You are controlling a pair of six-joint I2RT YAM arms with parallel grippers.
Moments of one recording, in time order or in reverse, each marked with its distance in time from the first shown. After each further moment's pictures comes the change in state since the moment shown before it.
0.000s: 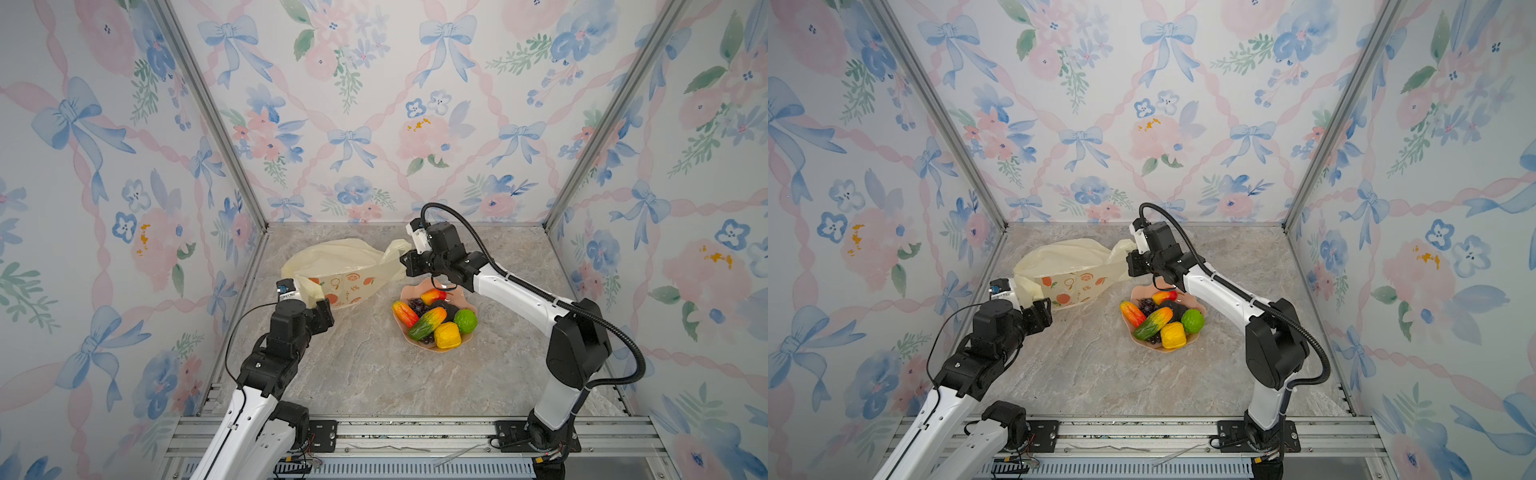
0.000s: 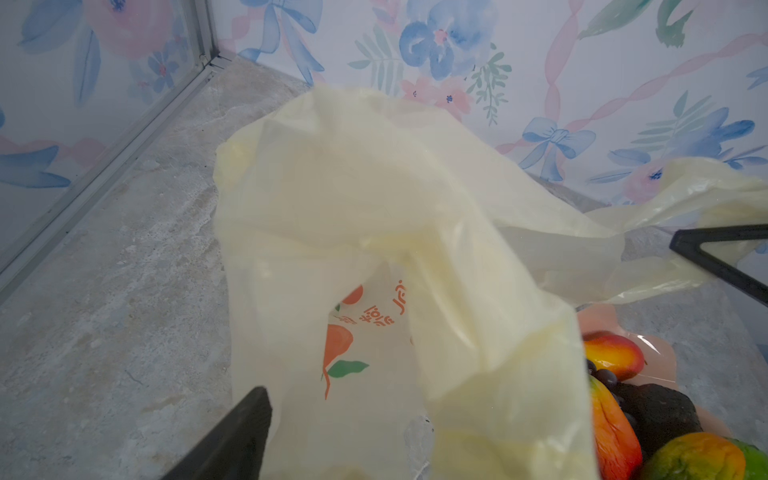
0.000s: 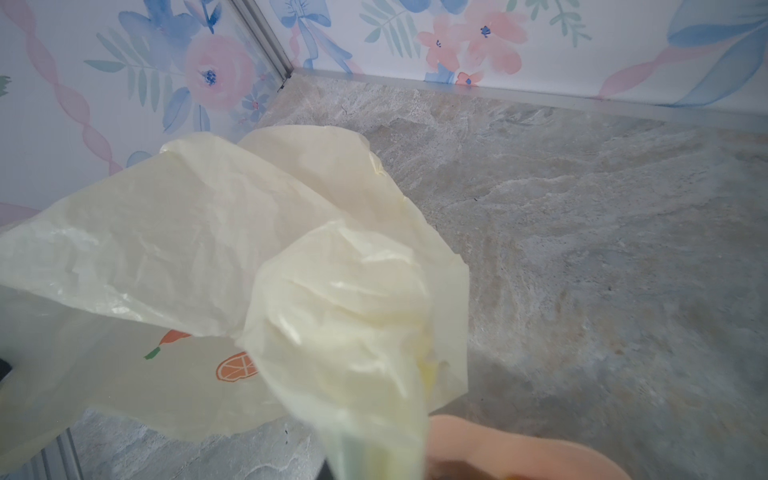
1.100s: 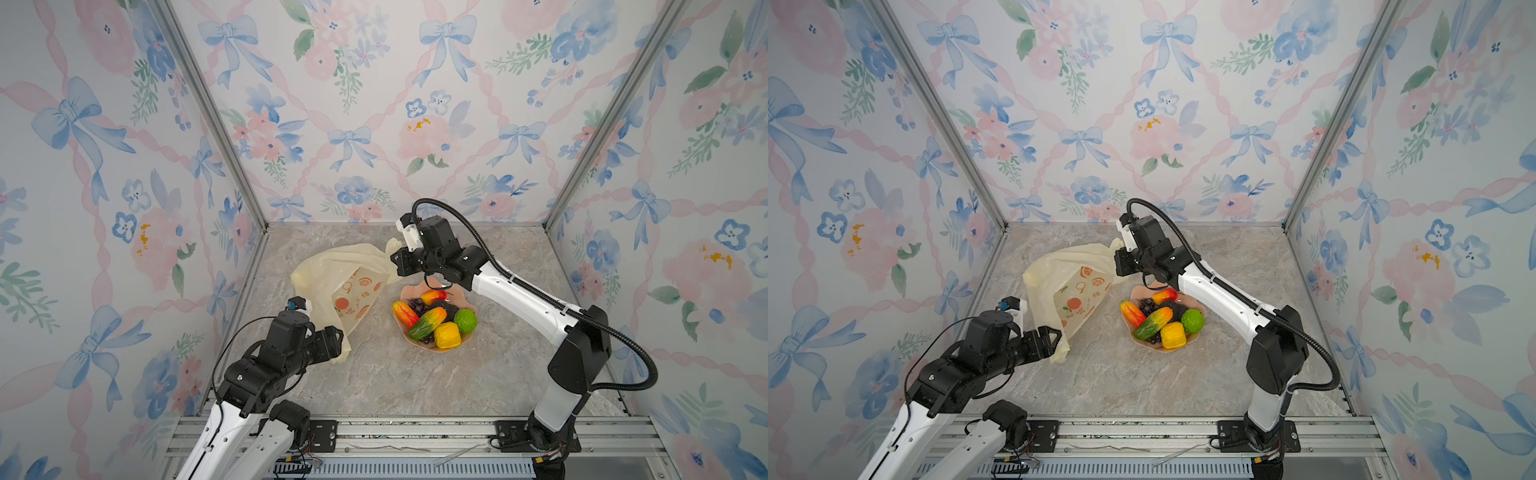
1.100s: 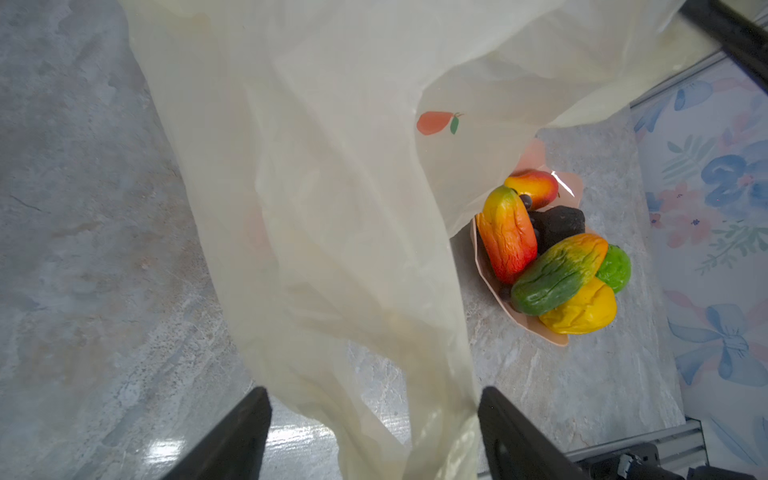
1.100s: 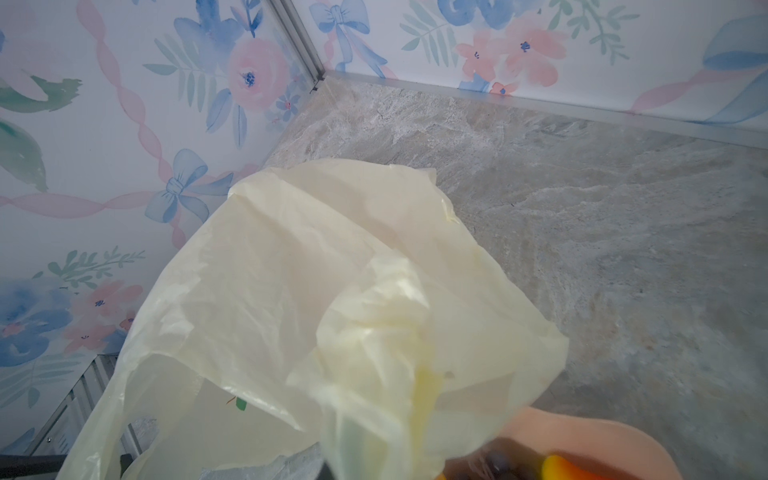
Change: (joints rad) left arm -0.182 -0.096 0.135 -0.489 0.206 -0.183; right arm 0.086 0.000 0.151 -0.167 0.047 0.035
